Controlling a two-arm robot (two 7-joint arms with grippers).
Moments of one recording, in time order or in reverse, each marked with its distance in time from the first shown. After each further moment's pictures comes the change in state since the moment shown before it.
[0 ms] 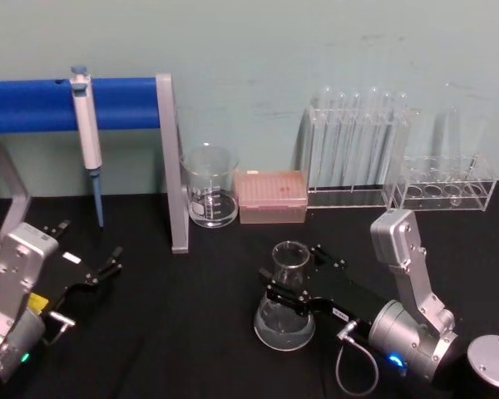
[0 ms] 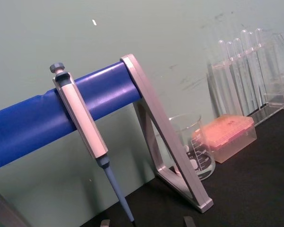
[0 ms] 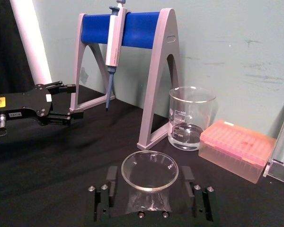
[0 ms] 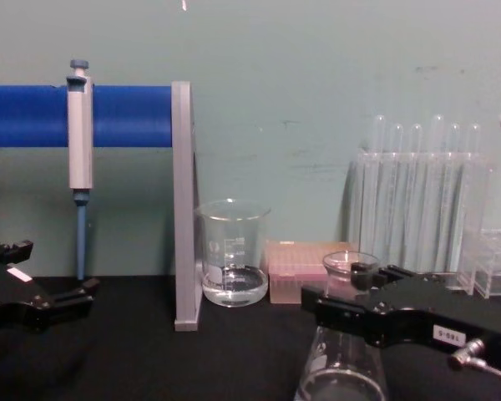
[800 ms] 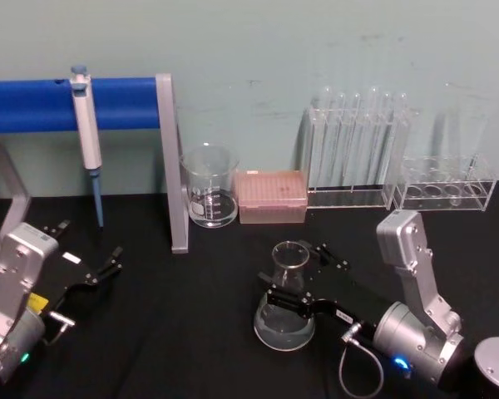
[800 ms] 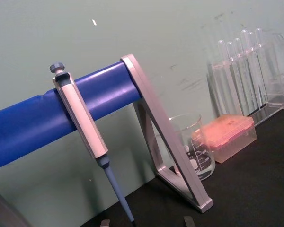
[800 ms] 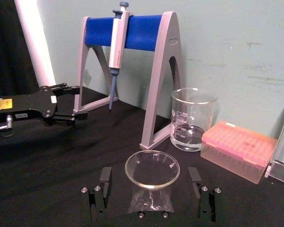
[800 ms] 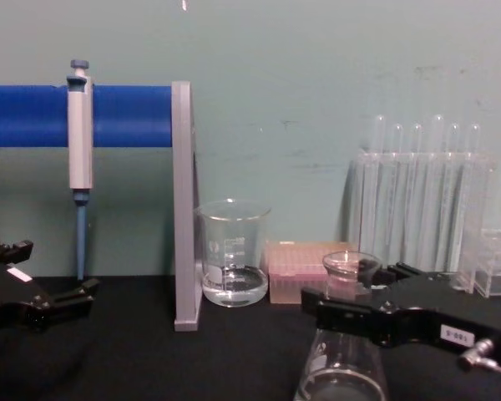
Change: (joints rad) left arm 0.000 0.000 0.000 0.000 0.000 0.000 0.000; right arm -0.013 0.013 0.006 -0.019 0.014 -0.001 0.014
